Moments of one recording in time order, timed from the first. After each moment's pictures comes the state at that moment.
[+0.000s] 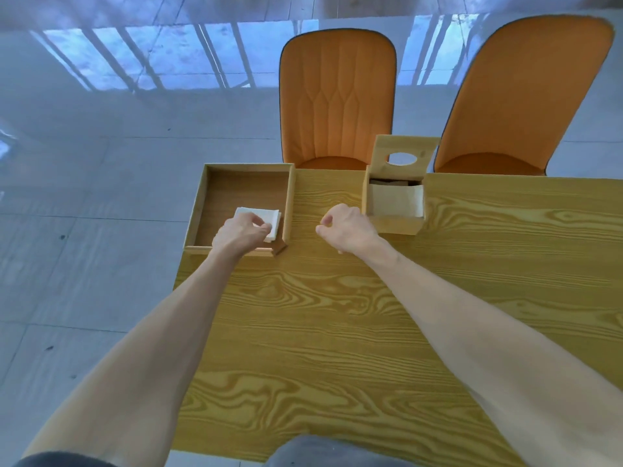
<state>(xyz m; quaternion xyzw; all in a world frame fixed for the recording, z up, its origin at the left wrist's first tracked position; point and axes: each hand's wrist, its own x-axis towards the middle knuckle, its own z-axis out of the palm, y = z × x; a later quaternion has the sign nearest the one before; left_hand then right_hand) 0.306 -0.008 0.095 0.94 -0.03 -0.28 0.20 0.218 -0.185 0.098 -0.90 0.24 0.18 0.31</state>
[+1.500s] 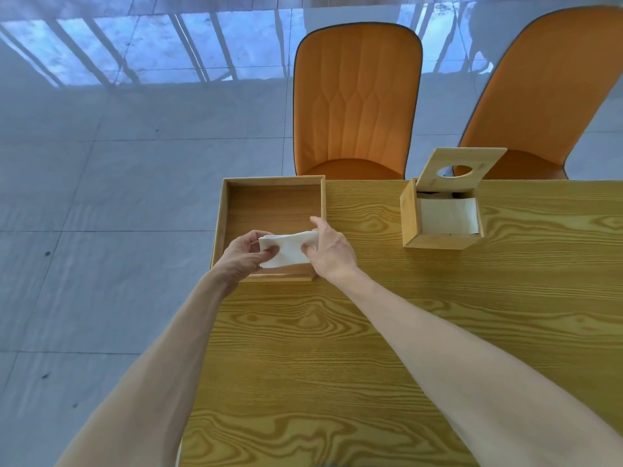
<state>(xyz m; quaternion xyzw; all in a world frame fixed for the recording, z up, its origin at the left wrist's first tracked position) 0.387 0.069 0.041 0.77 -0.01 -0.42 0.48 0.296 -0.092 0.046 -0.86 0.30 0.10 0.40</state>
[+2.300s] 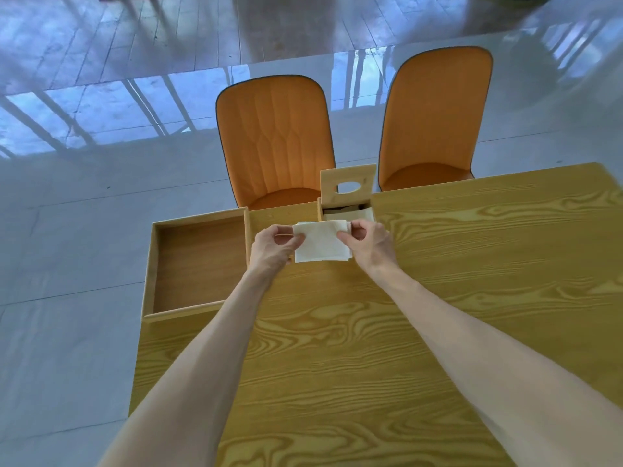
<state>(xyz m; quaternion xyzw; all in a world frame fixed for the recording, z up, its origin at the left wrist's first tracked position) 0.290 -0.114 0.080 0.78 -0.10 -0.33 0.52 0.166 -0.260 0.085 -0.78 0.42 -0.11 0.46</state>
